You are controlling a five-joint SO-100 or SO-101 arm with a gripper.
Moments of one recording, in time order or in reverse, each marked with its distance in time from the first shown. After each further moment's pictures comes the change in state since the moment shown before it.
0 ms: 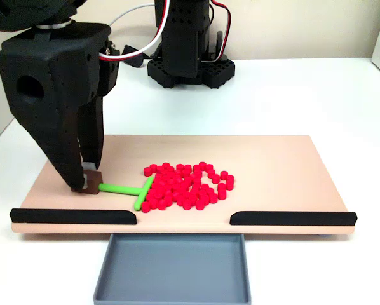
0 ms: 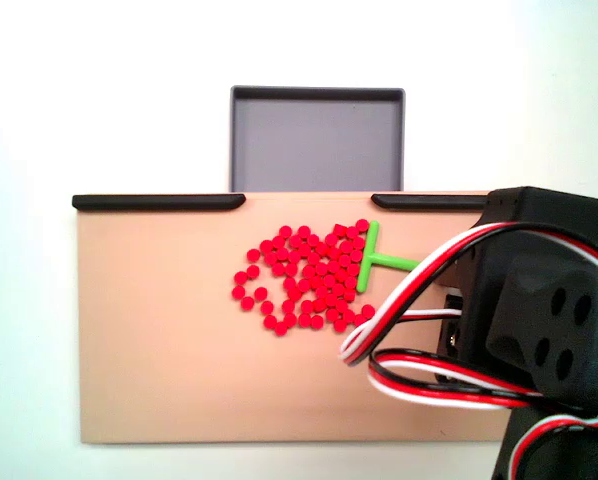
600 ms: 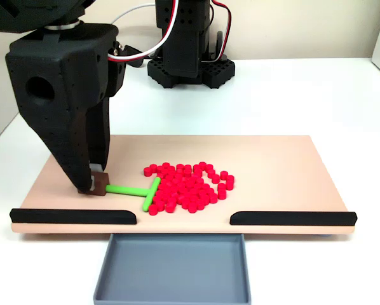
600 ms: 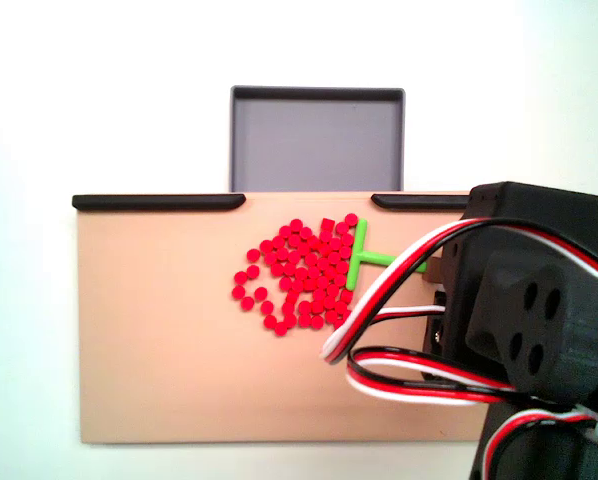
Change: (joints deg) arm -1.1 0.0 0.0 0.0 0.0
